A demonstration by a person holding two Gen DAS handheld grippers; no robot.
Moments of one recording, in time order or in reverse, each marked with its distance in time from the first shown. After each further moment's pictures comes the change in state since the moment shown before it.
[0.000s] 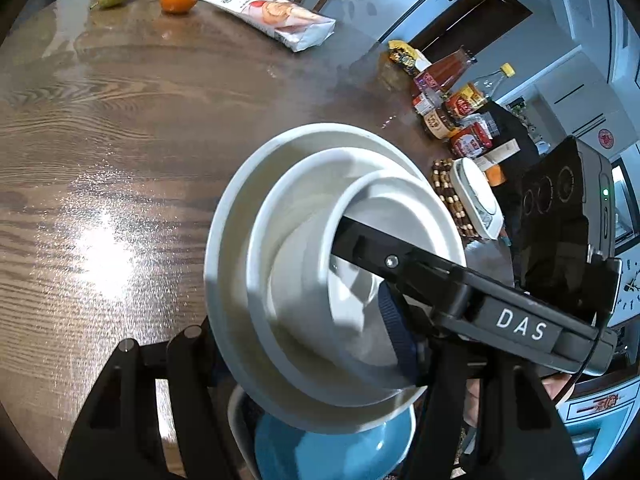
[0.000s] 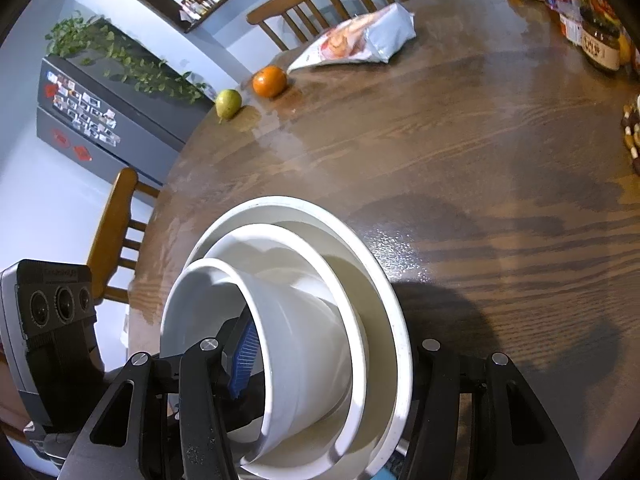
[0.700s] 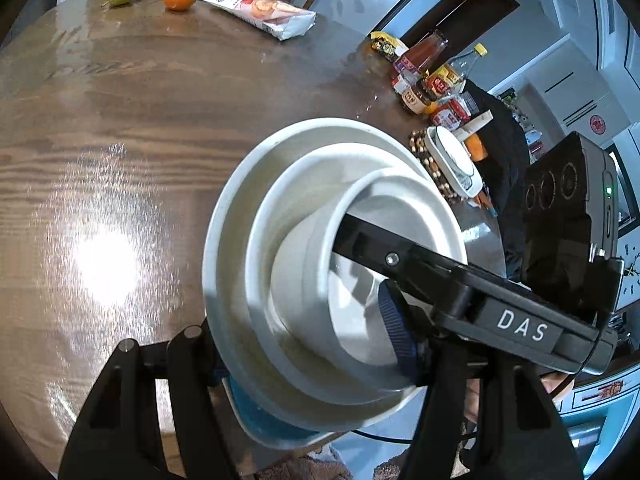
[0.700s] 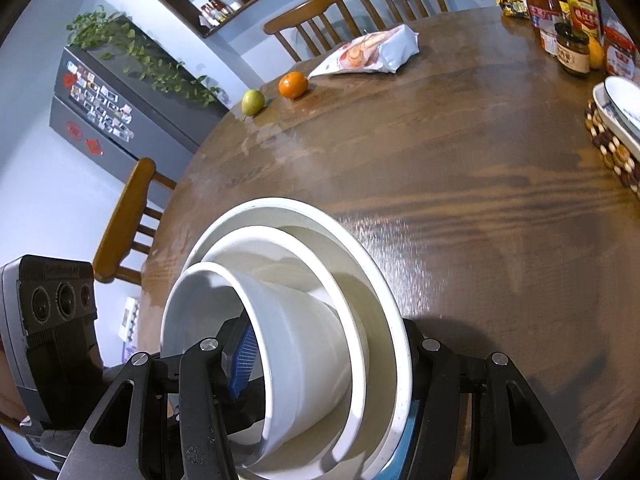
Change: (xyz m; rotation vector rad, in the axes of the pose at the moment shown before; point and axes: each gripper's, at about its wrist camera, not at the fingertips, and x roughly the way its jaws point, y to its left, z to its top) left arm -0.028 -0.017 -0.061 0.026 0.005 -0.002; right arm -0.036 0.018 -0.054 -0.028 -0.037 -0.004
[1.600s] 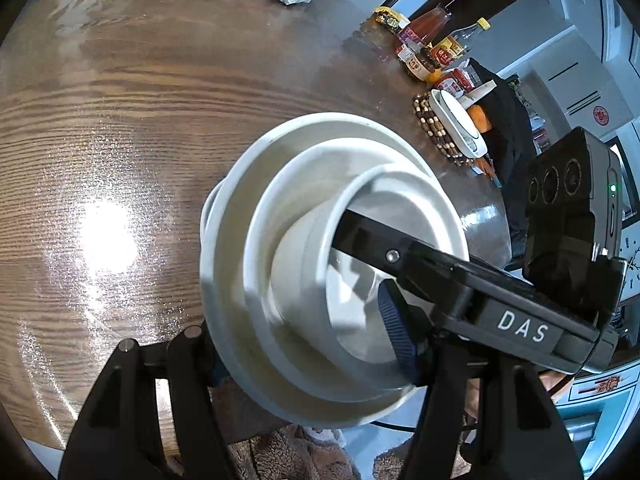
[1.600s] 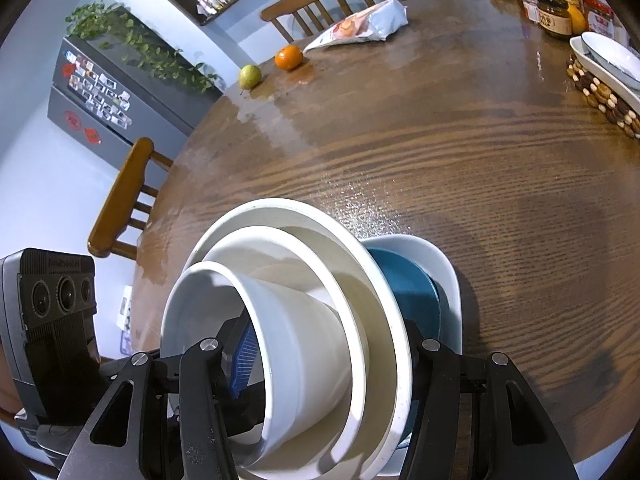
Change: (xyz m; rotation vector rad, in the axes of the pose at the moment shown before) left arm 0.009 0.003 -0.042 -0.010 0.064 0.000; right arm 0.002 -0.007 -0.048 0.007 0.027 -0.008
